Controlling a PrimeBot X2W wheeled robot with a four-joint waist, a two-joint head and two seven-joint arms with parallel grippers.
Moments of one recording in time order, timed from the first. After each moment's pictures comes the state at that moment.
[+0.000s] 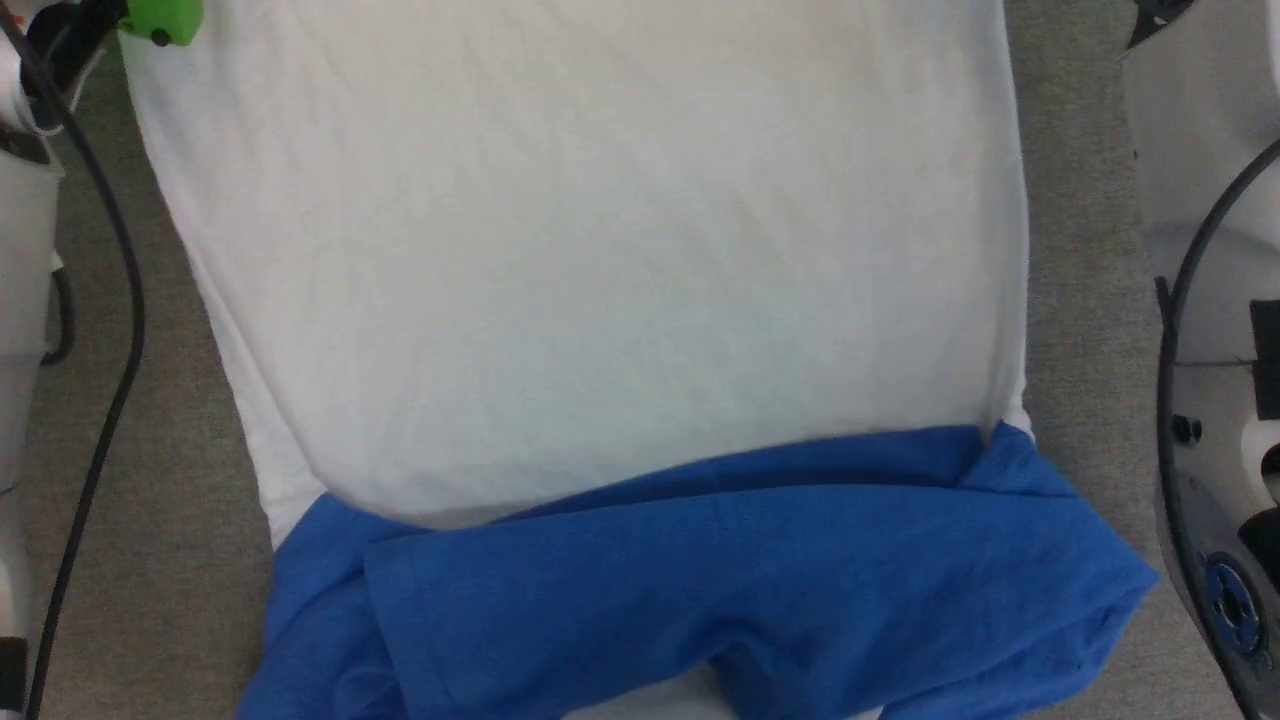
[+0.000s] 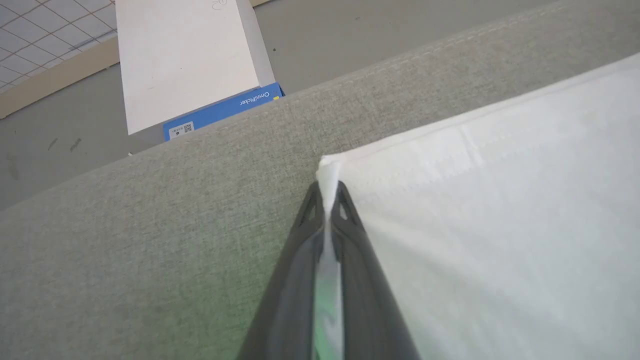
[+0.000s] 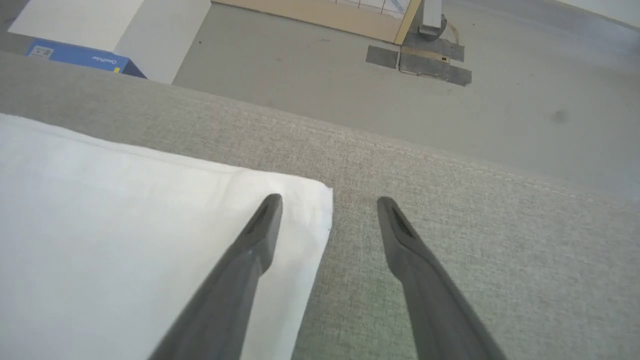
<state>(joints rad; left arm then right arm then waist) -1.15 0.52 -0.36 0.28 -0.43 -0.03 0.74 -1.31 -0.05 0.06 0.65 0.05 0.13 0.59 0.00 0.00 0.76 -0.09</state>
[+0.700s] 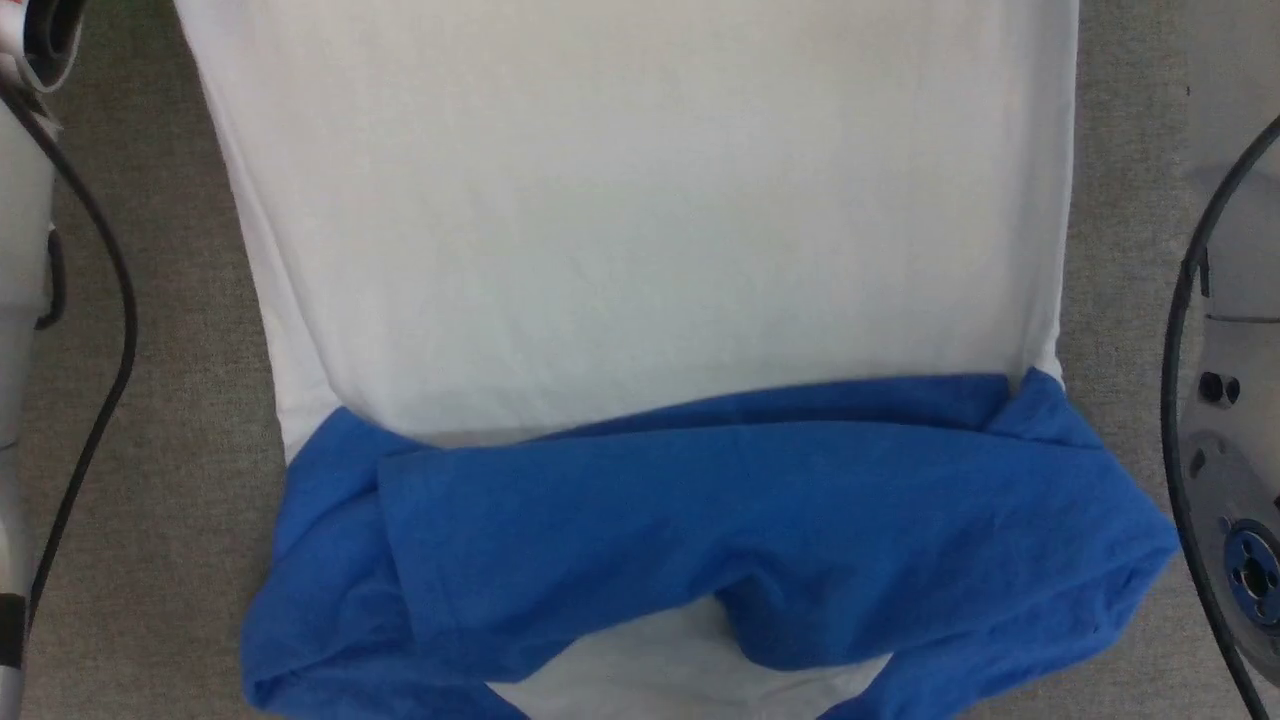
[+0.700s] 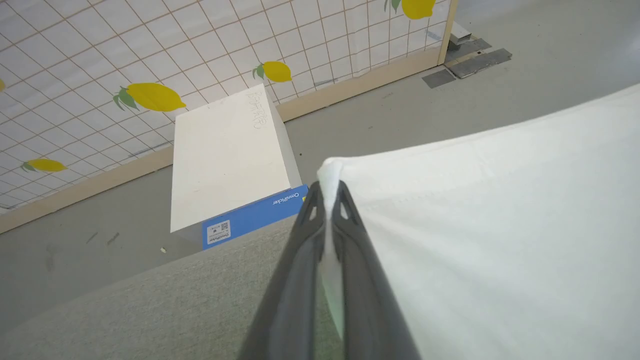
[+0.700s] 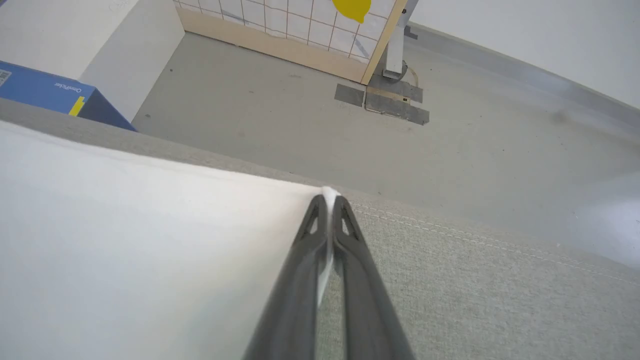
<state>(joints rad) -1.23 0.49 -0.38 0.41 -0.37 -0.07 0.32 -1.39 -0.05 -0.03 0.65 -0.13 0.13 0.57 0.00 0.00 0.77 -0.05</state>
